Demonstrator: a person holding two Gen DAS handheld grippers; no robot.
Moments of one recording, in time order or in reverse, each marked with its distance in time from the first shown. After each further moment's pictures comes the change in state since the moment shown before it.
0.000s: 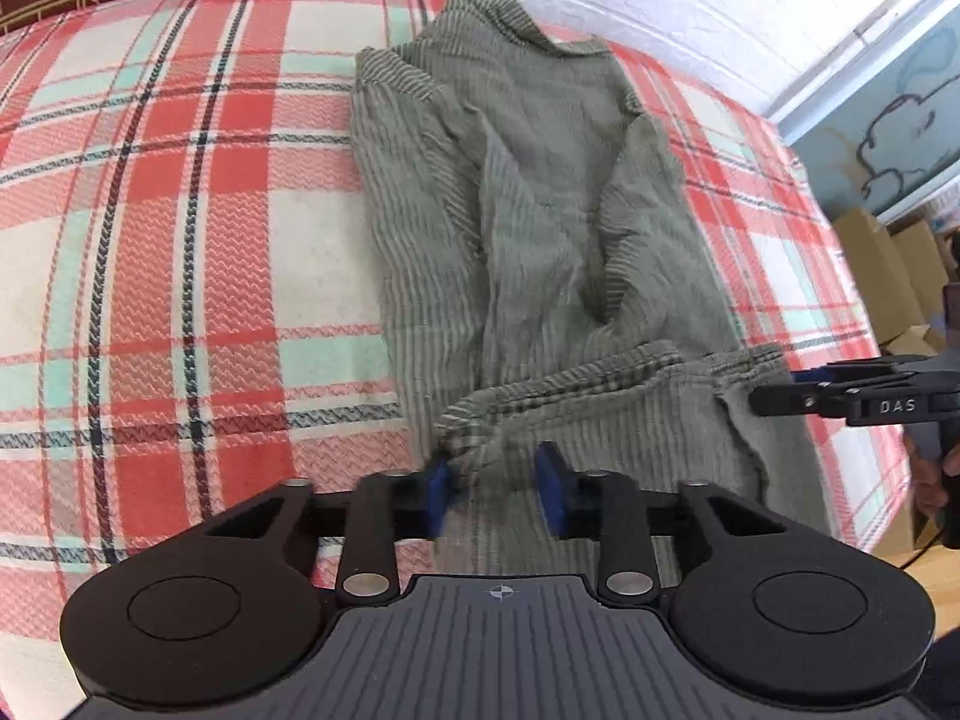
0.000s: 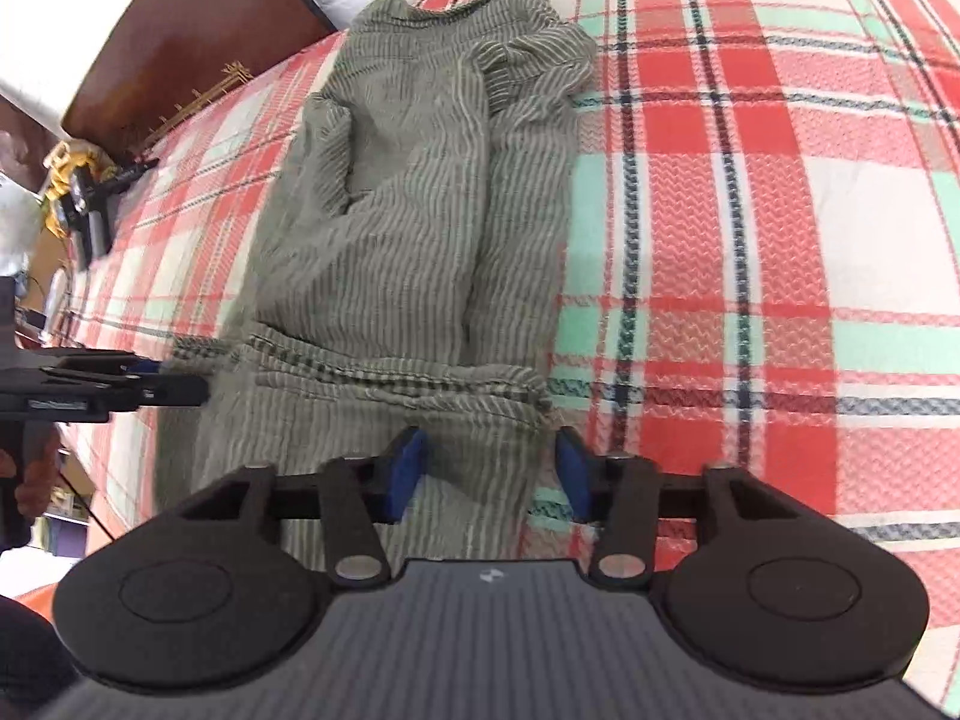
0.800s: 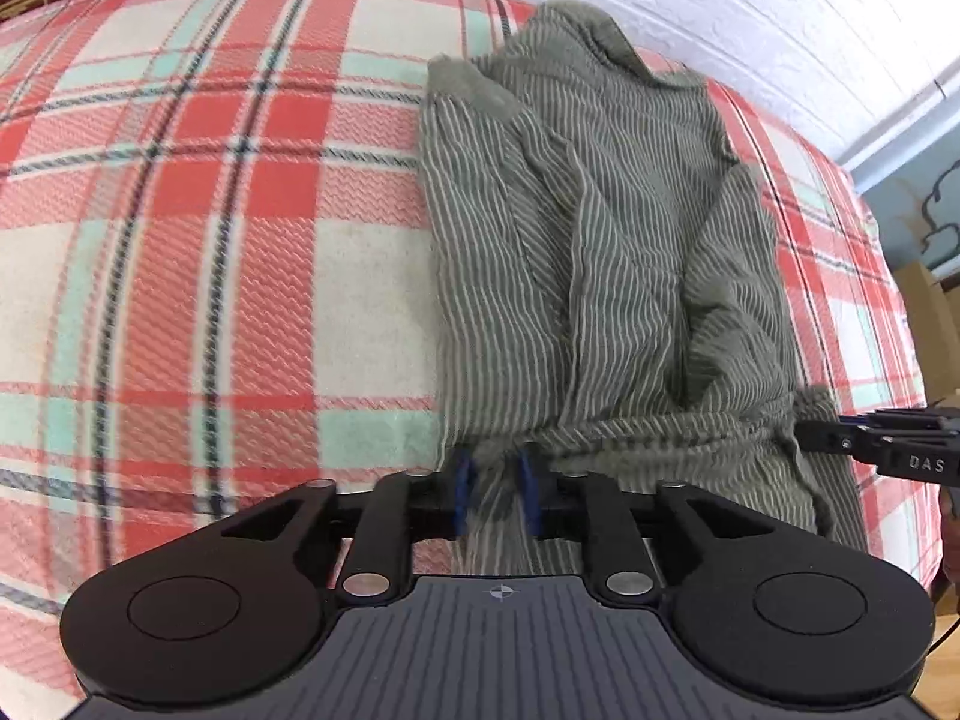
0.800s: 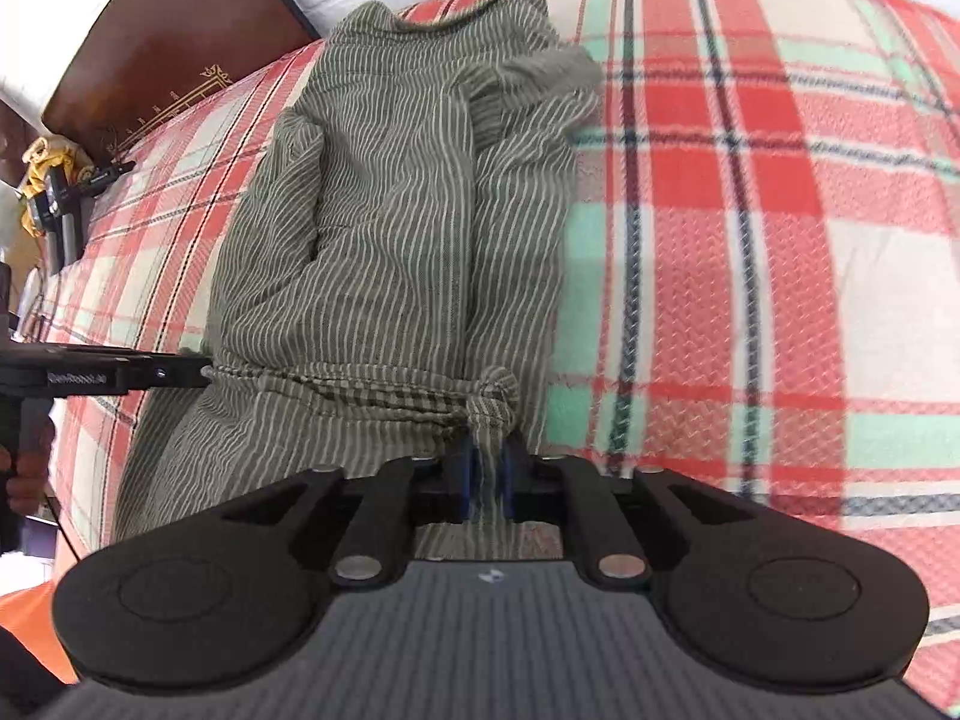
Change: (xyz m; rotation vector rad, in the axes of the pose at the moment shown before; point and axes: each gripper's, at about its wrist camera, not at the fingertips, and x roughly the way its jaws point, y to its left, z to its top) left arm 0.017 0.020 0.028 -0.102 -0.031 0.072; right arm 0.006 0.003 0.020 -0.046 -0.049 -0.104
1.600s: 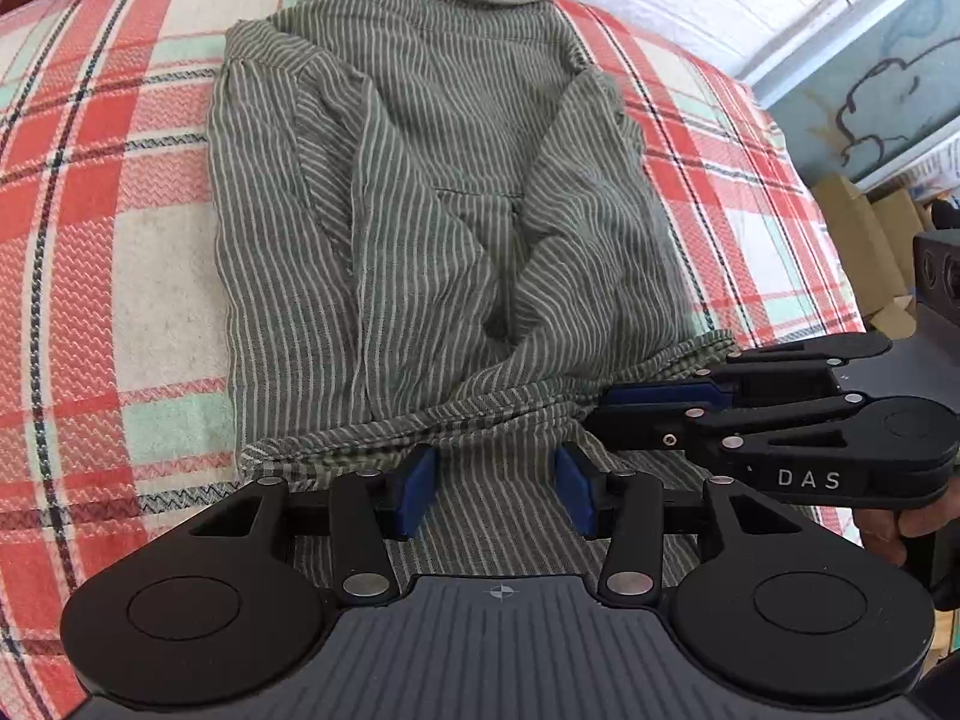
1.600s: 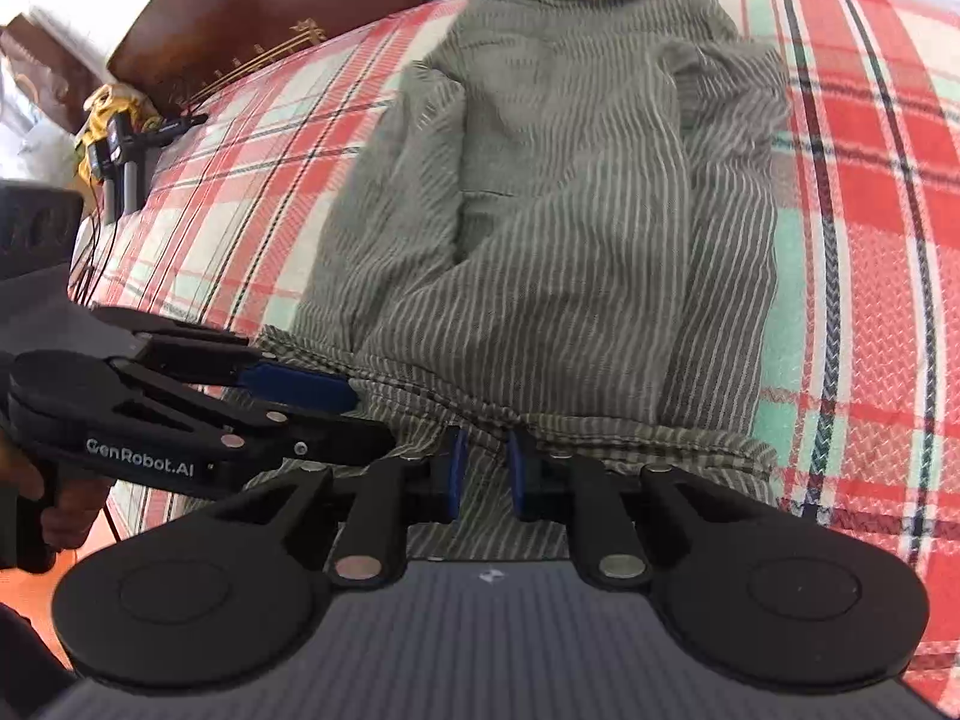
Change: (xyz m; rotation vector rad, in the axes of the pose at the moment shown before) left arm 0.023 -0.052 -0.011 0.161 0.102 -0.147; right arm 0.035 0.048 -0.004 -0.061 0.048 0.134
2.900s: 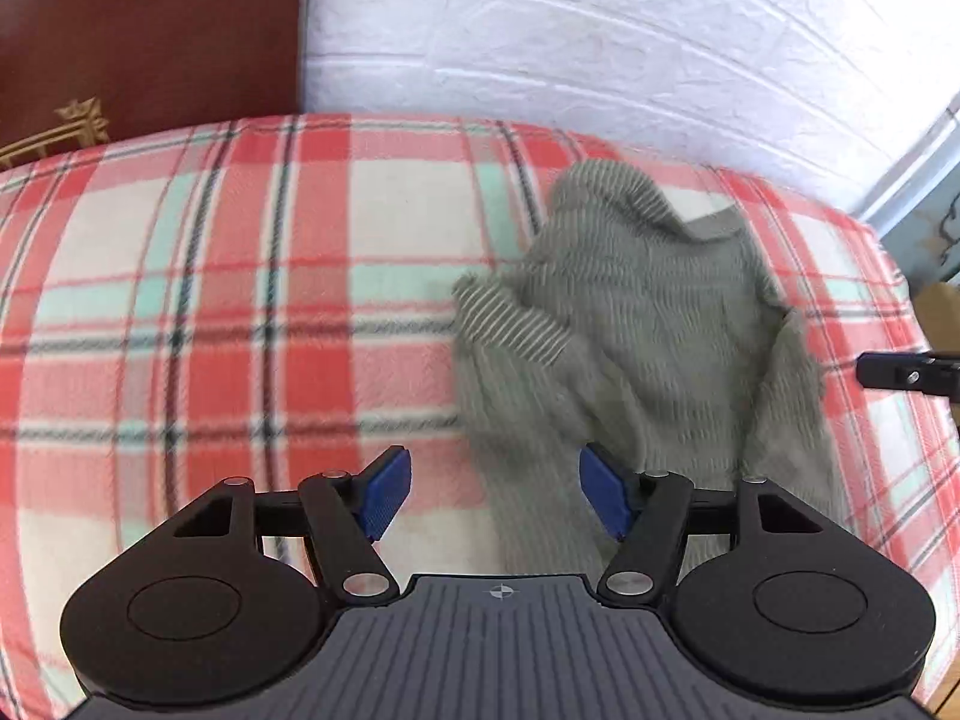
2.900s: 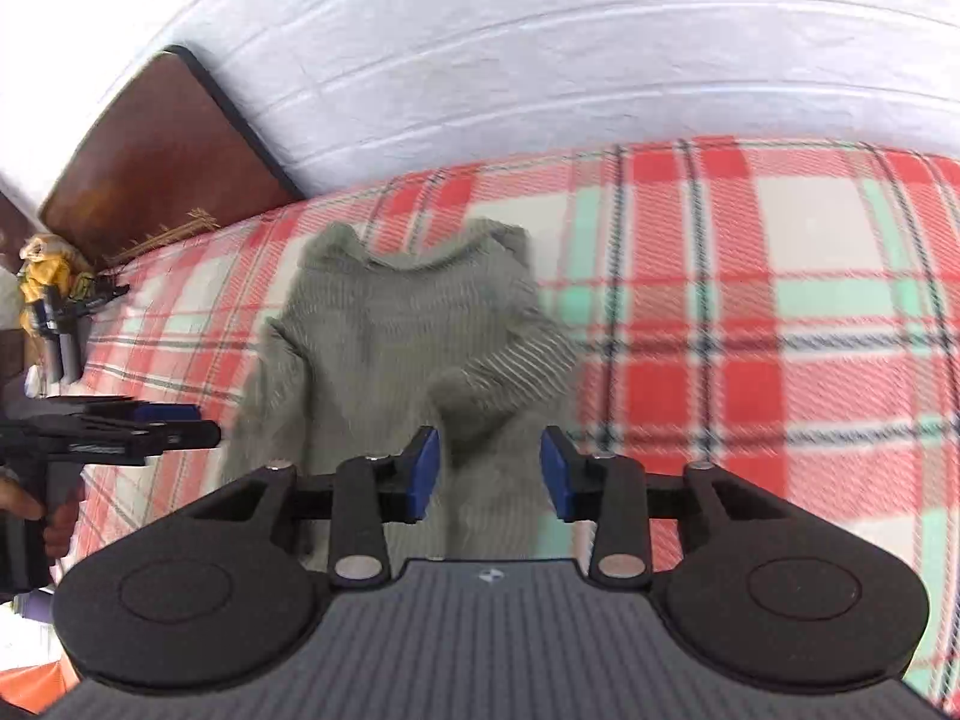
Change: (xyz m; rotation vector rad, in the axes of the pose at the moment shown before) left arm -0.053 0.081 0.102 -0.045 -0.170 0.156; right arm -0.054 -0.069 0.105 0.066 -0.194 -0.057
